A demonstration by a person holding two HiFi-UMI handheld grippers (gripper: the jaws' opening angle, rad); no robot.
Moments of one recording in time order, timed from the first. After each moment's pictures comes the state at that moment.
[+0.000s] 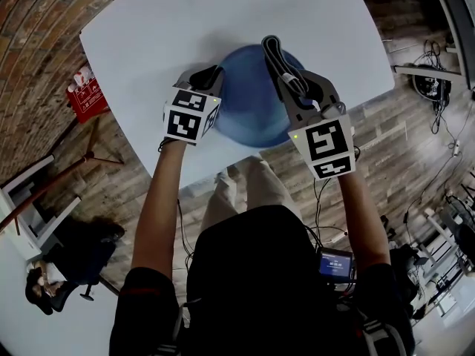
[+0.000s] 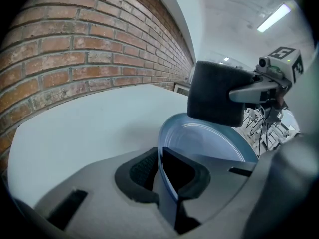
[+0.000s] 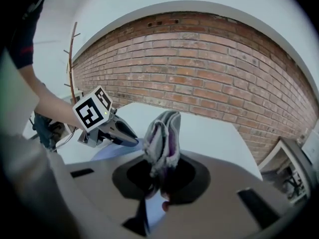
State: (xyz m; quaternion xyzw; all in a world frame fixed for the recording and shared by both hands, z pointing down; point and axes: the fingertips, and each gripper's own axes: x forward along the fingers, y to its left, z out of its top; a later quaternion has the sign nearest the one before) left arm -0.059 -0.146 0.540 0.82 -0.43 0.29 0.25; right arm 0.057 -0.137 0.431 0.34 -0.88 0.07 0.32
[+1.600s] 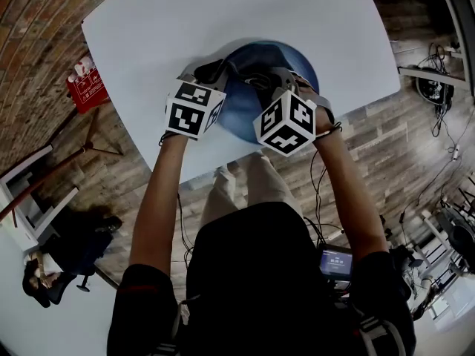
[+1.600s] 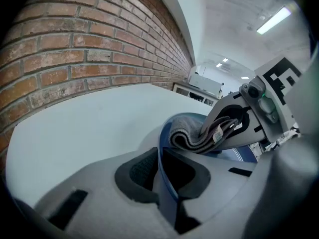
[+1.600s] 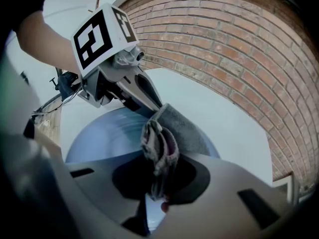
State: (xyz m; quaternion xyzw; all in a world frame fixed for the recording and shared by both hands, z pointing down) left arm -0.062 -0.145 0.542 0.82 -0.42 0.28 0.26; right arm -0.001 -0.115 0.529 0.18 -0.85 -0.01 0.50
